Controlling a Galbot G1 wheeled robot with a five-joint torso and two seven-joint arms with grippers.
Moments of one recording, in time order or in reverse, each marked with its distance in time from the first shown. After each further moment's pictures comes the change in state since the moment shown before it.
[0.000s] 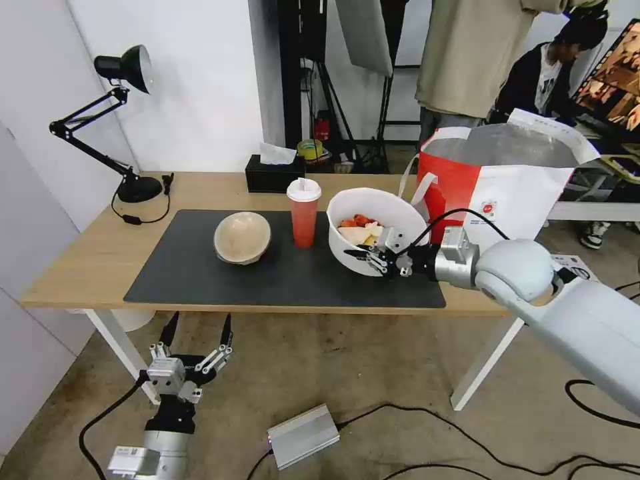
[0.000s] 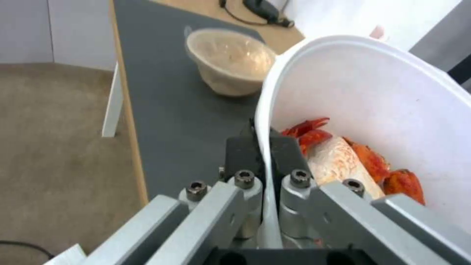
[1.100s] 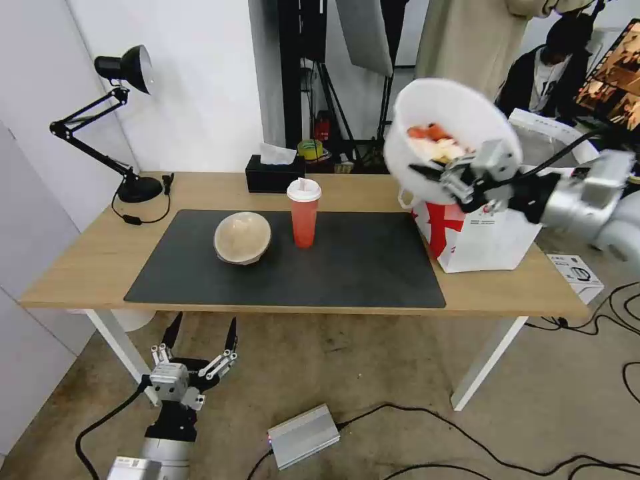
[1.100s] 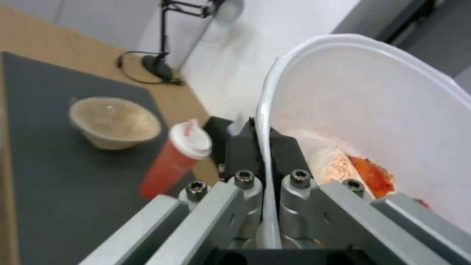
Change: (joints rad) left arm 0.046 0.006 0.019 -0.036 0.058 -0.040 0.002; right arm -0.220 -0.170 0.633 0.115 0.133 0.029 -0.036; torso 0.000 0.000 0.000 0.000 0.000
